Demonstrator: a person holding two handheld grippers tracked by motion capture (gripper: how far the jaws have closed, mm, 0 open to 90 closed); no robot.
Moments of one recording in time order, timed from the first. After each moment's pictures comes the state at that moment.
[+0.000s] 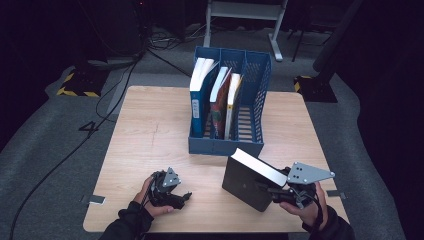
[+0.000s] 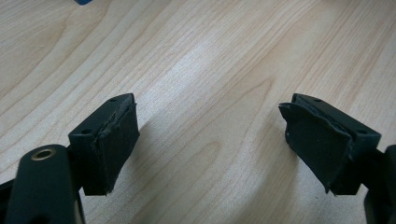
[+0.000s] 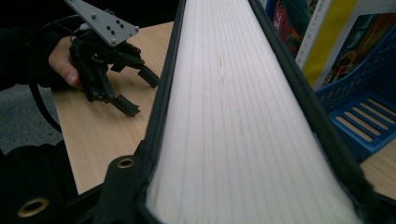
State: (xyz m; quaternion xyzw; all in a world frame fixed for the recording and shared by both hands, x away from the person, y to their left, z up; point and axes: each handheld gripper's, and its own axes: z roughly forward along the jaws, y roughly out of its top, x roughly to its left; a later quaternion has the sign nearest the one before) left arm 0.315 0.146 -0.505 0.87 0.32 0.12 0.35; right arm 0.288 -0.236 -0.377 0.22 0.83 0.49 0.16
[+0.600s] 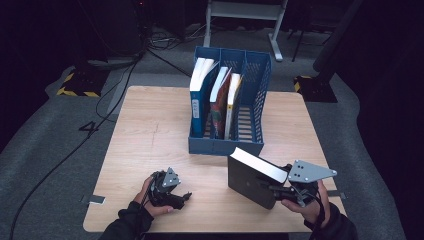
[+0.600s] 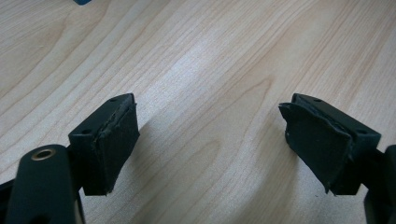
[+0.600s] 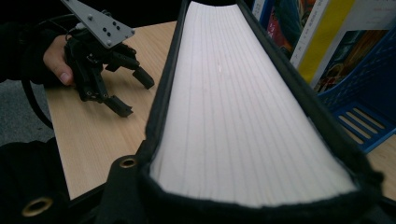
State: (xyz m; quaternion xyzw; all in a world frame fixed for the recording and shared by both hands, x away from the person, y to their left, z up) left arm 0.314 0.146 -0.504 0.87 0.32 0.12 0.35; right arm 0.290 -0.236 -0.365 0.21 0.83 0.48 0.18
